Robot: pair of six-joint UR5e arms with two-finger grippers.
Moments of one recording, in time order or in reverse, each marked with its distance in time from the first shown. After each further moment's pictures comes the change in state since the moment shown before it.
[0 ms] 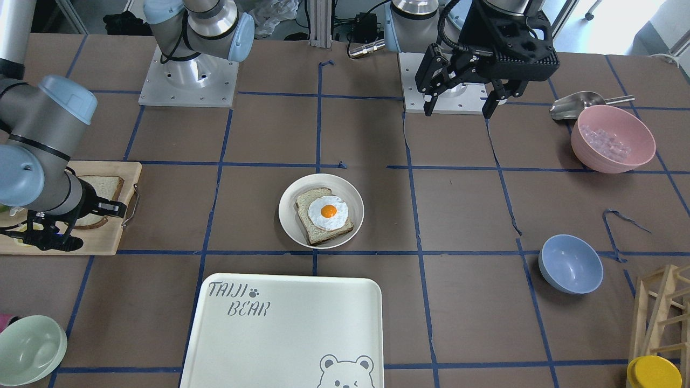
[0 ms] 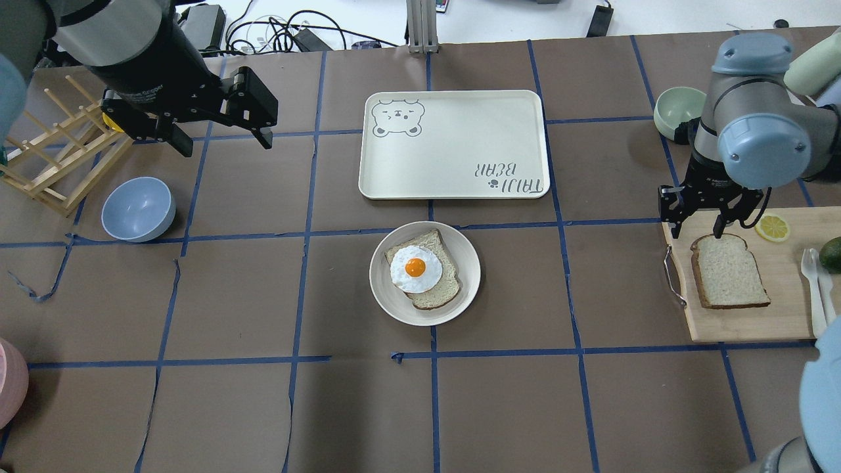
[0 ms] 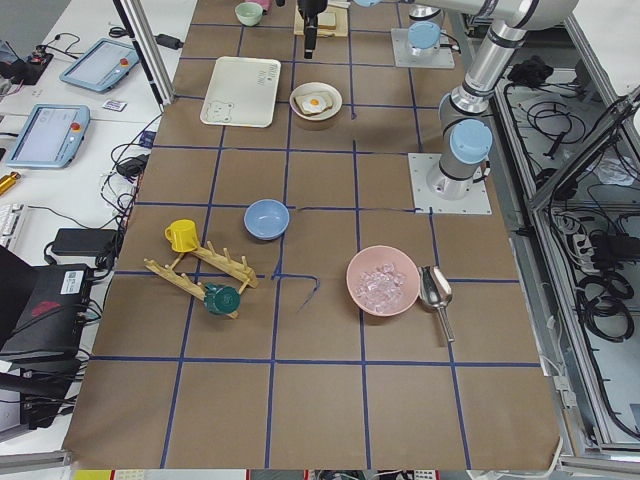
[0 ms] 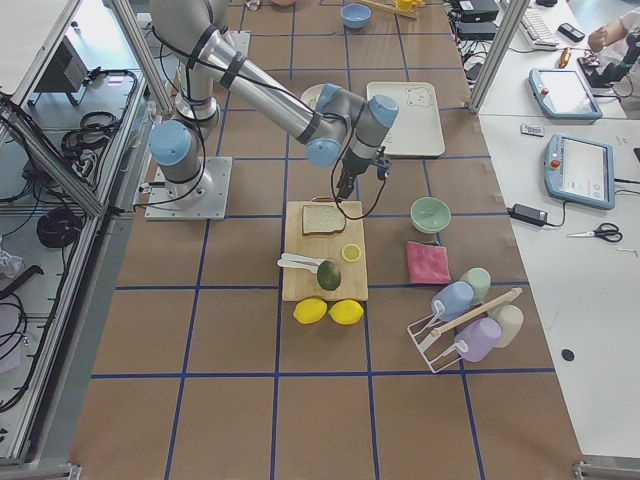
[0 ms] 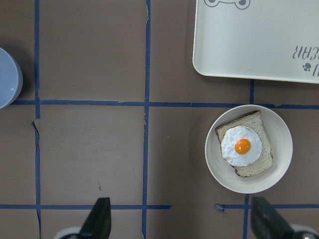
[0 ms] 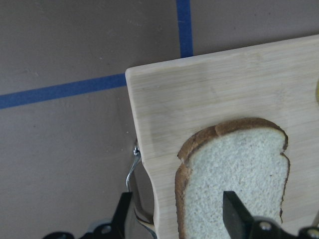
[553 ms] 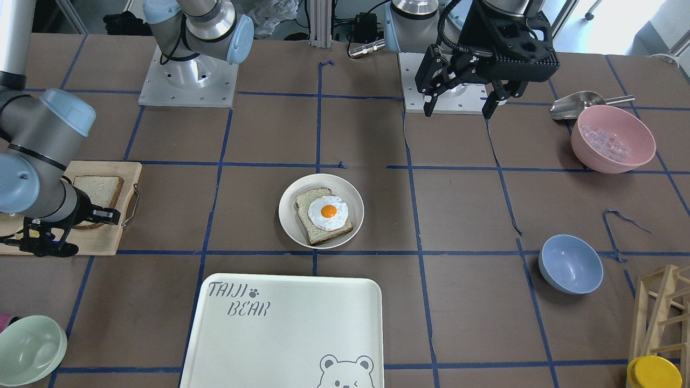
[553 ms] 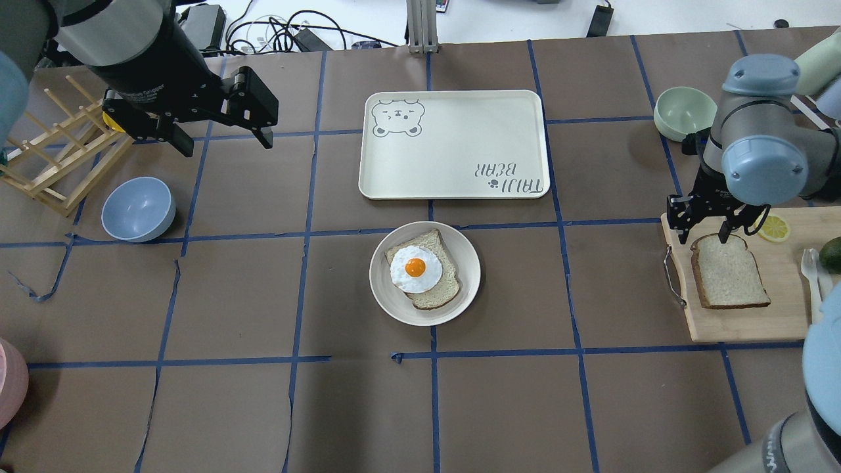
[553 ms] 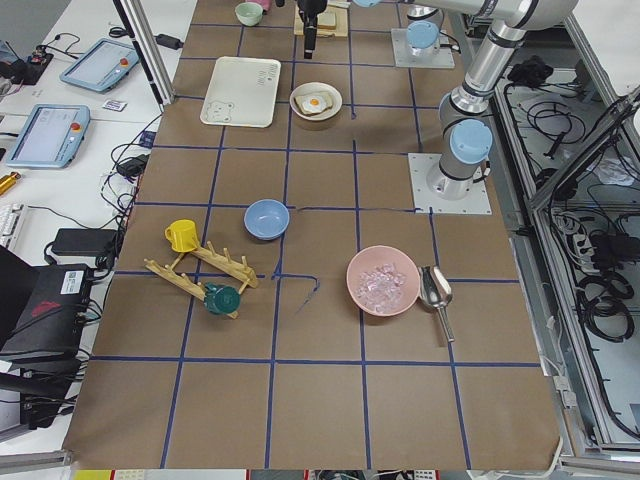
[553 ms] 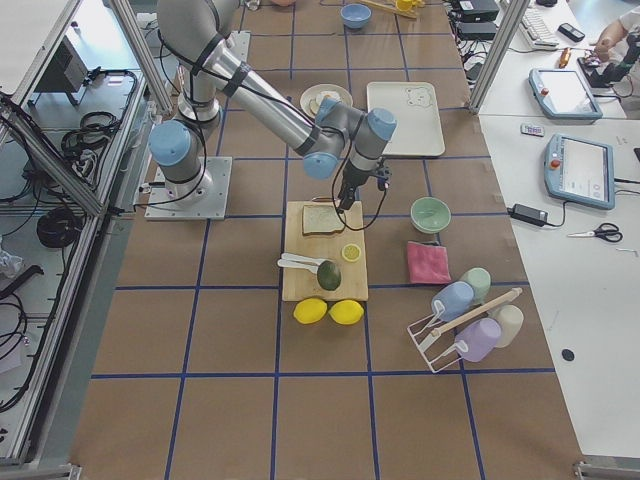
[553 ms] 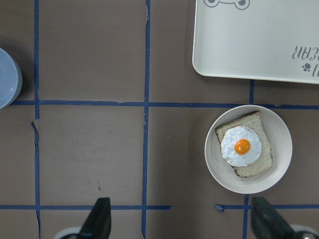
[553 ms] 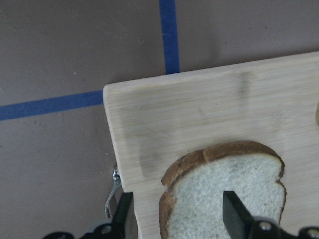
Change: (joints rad) left arm 0.001 -0.002 0.000 0.001 -0.001 0.001; right arm -0.029 0.037 0.020 -0.091 -0.002 -0.056
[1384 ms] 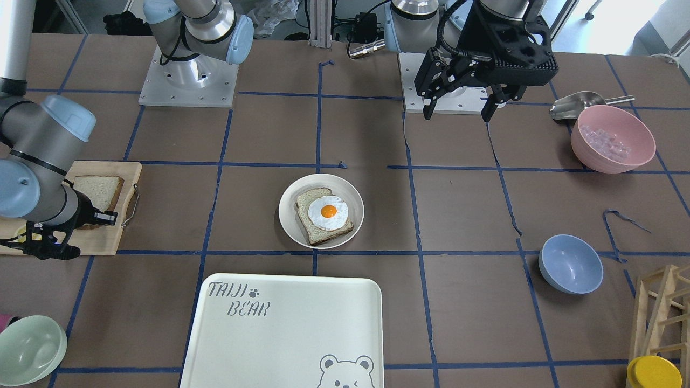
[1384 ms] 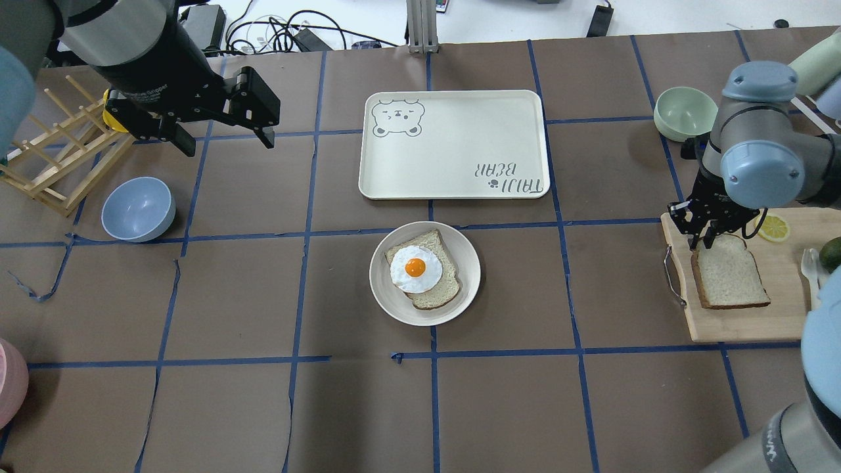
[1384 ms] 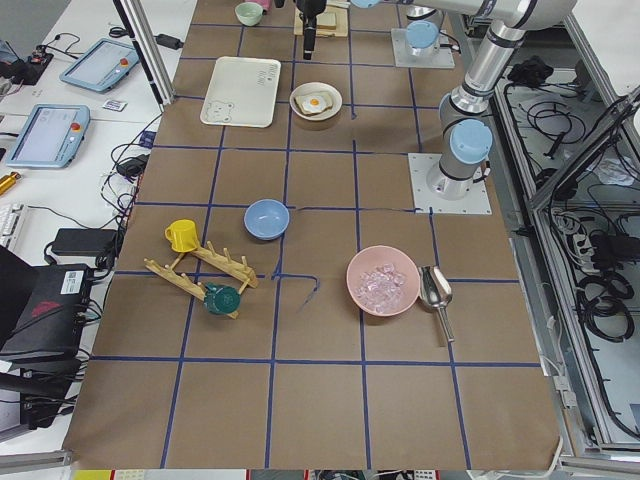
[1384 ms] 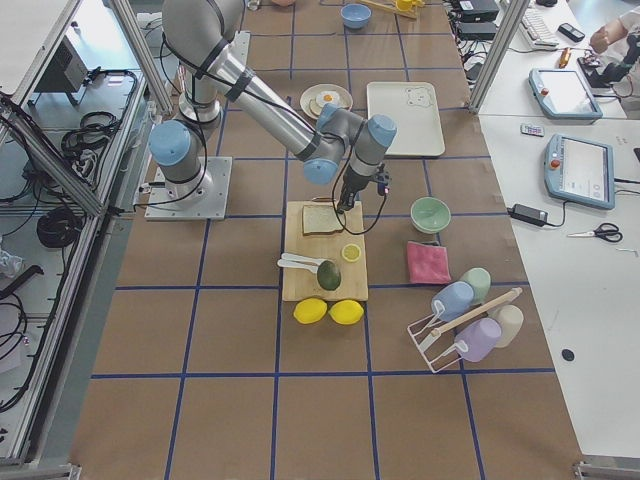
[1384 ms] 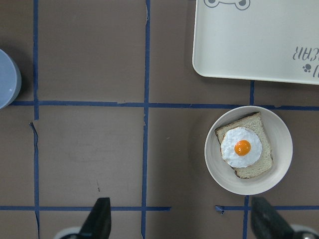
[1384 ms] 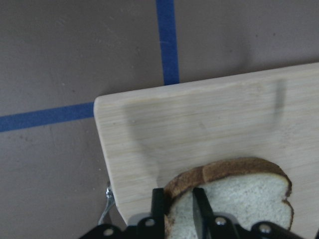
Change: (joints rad) left arm -0.001 -0.007 -0.001 0.007 0.000 -0.003; right arm -0.007 0.018 0.005 -0.007 0.011 -0.006
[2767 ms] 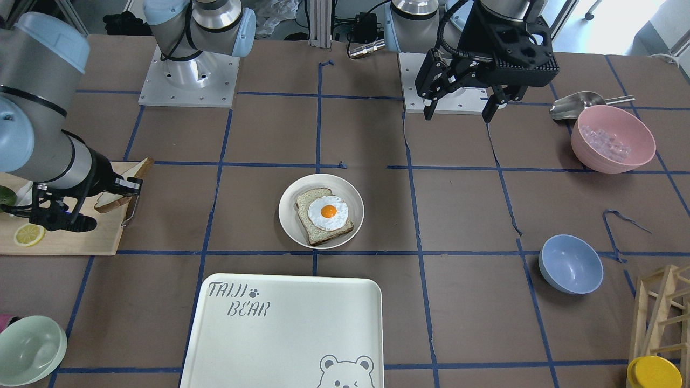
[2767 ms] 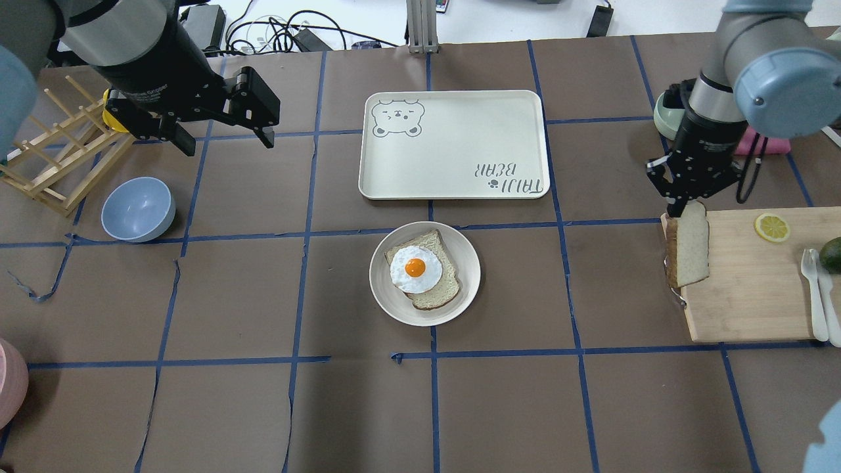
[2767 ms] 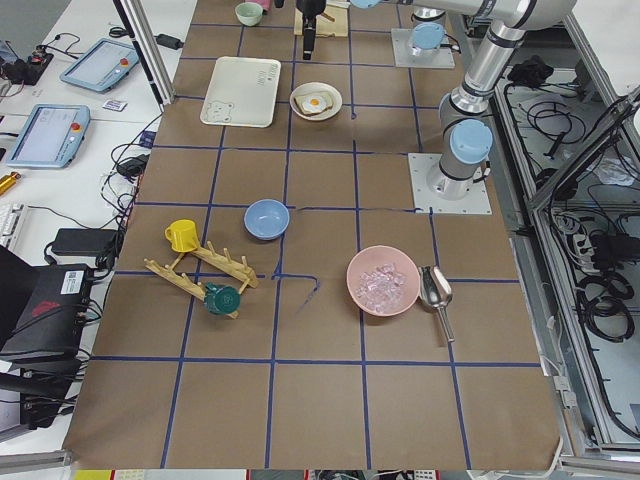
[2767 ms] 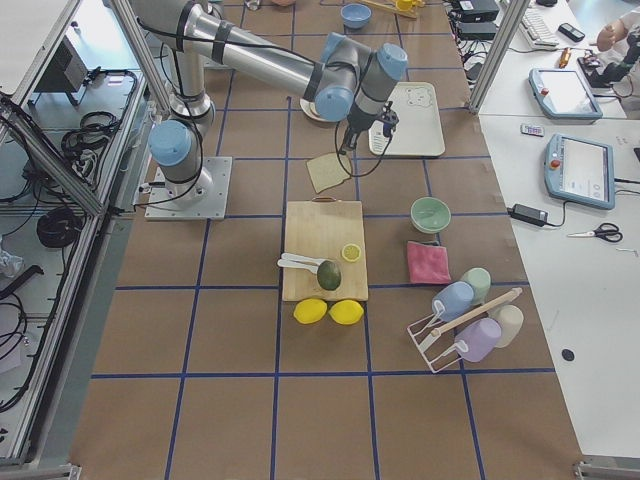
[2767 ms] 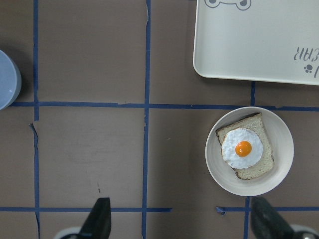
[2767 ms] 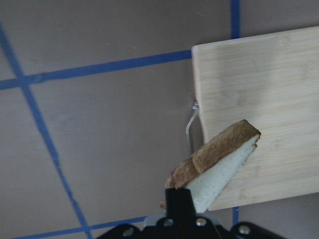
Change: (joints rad) left arm 0.001 0.000 0.000 0.002 0.002 0.002; right arm 0.216 -0.153 -0.266 0.490 0.183 0.287
